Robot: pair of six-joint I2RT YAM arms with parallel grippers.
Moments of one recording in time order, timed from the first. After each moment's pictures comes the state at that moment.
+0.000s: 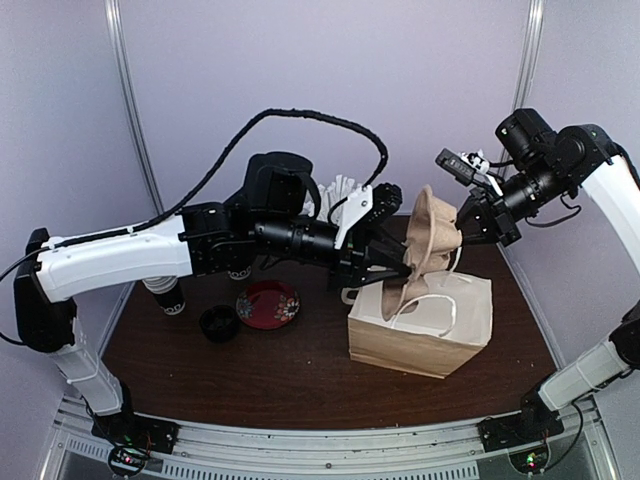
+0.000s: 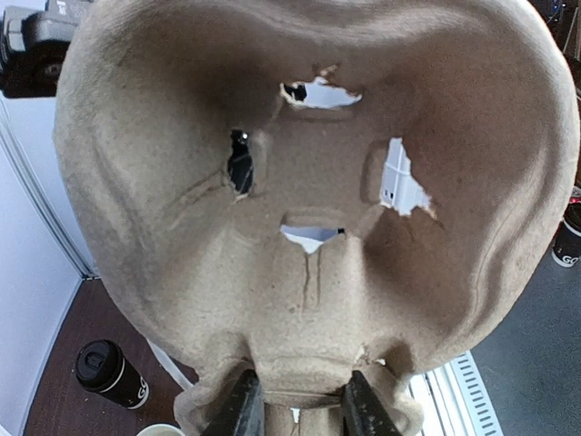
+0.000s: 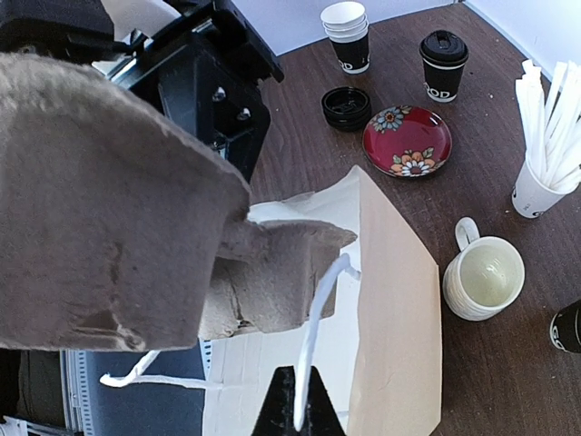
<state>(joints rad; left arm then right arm) -1.14 1.66 1.56 -0.13 0.50 0.26 0.45 1.39 1.83 -1.50 -0.79 -0.53</state>
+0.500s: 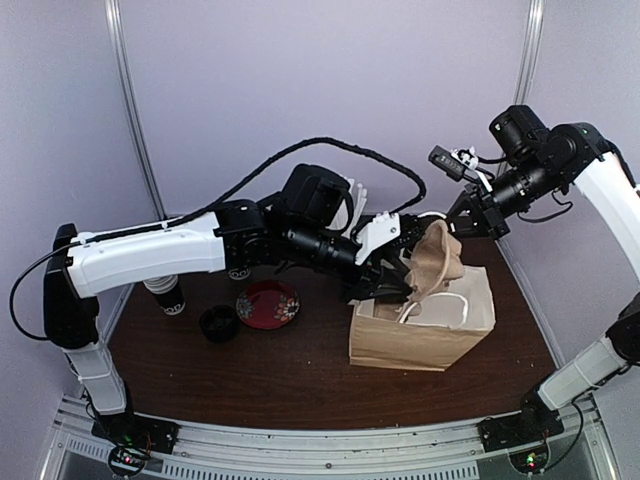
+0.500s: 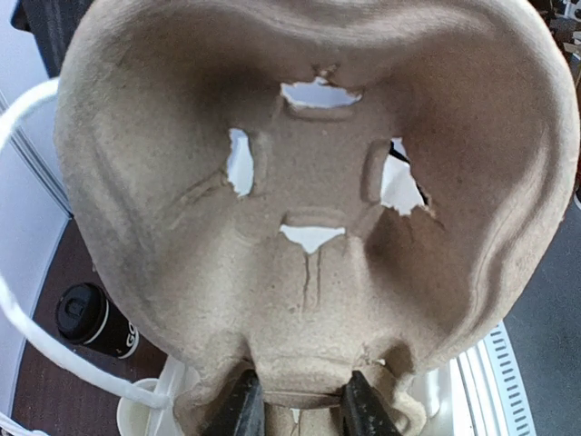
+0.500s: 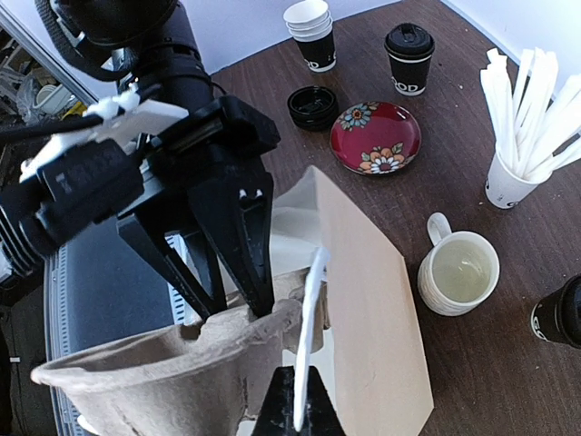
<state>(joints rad) -1.14 1.80 1.70 -0.35 0.44 0.35 0.45 1.42 1.85 -1.44 -0.72 -0.47</state>
